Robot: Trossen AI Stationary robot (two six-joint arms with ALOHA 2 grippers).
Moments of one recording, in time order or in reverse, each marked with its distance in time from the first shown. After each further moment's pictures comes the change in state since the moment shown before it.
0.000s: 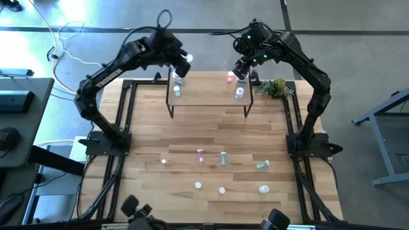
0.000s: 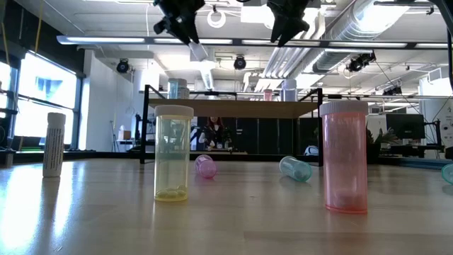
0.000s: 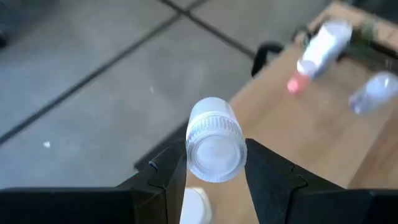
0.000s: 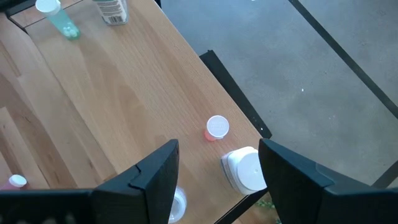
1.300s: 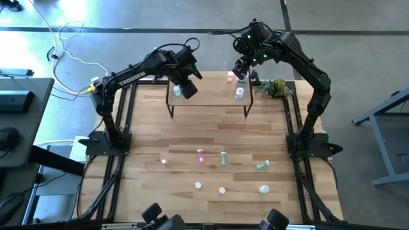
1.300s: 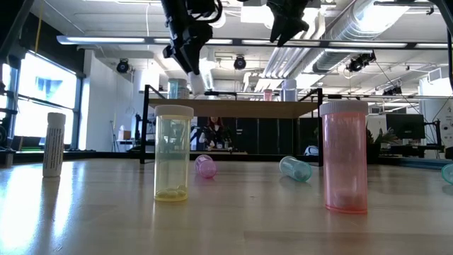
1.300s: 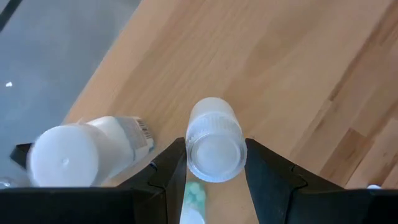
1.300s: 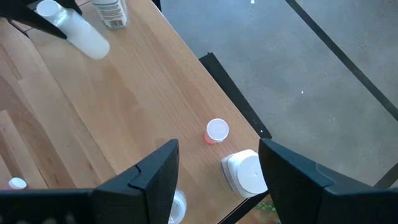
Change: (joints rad) left arm -0.098 0.193 0.018 -0.270 0.068 0.009; right arm 0.000 0.000 0.000 0.011 0.000 0.001
